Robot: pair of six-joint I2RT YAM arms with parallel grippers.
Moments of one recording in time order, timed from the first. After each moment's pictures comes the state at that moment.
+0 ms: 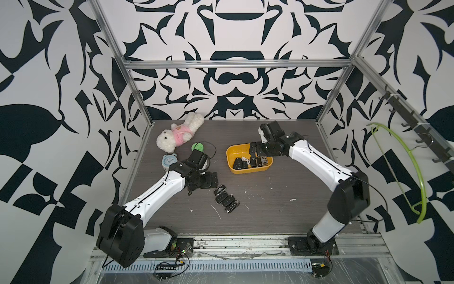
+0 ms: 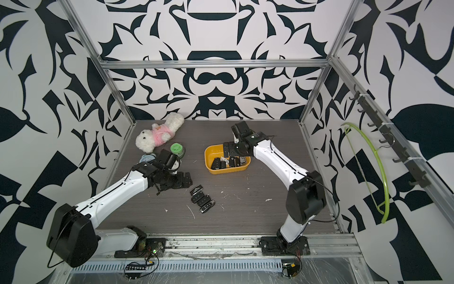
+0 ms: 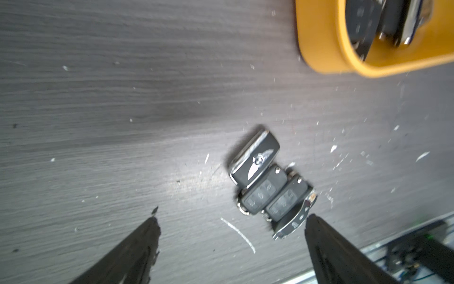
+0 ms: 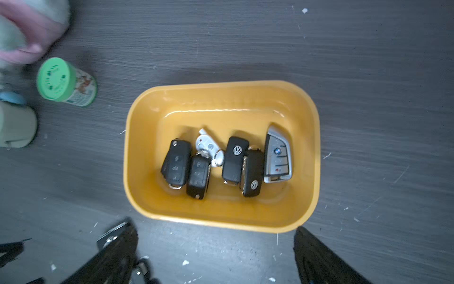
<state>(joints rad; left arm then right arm) -0.55 1.30 0.91 -0.81 0.14 -0.48 0.50 1.61 1.41 -0.79 -0.06 0.40</state>
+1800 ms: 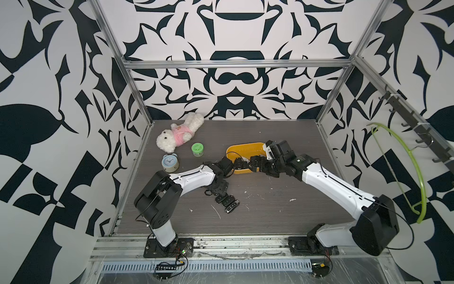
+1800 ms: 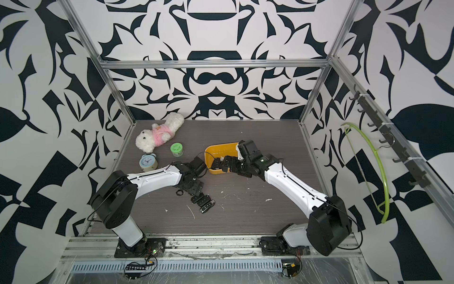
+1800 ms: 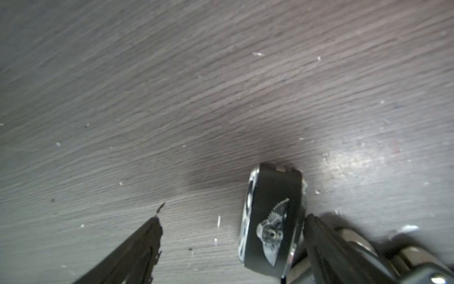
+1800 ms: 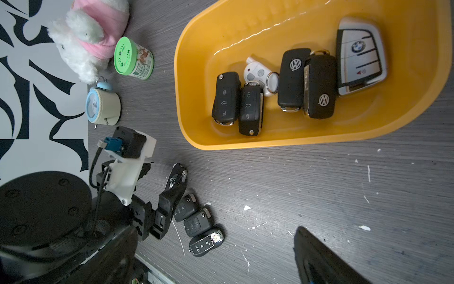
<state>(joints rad) -0.76 1.70 1.03 -0.75 -0.22 -0.37 0.55 1.36 1.06 -0.59 -0.26 0.70</state>
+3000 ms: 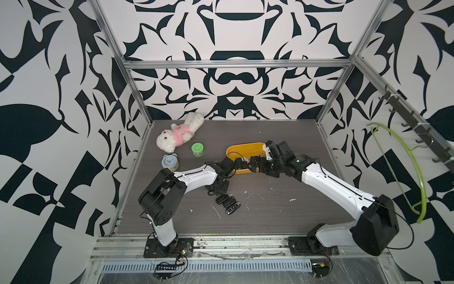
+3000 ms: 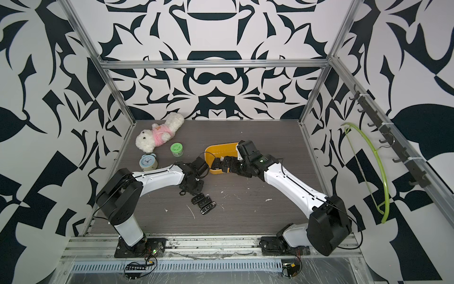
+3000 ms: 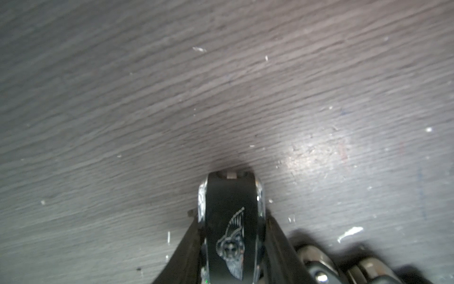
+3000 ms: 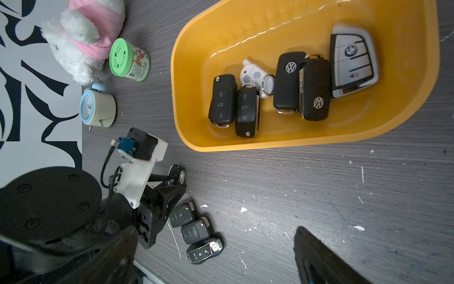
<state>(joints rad) -0.76 1.75 1.05 -0.71 -0.10 -0.41 0.56 1.36 1.06 -0.59 -0.23 0.70</state>
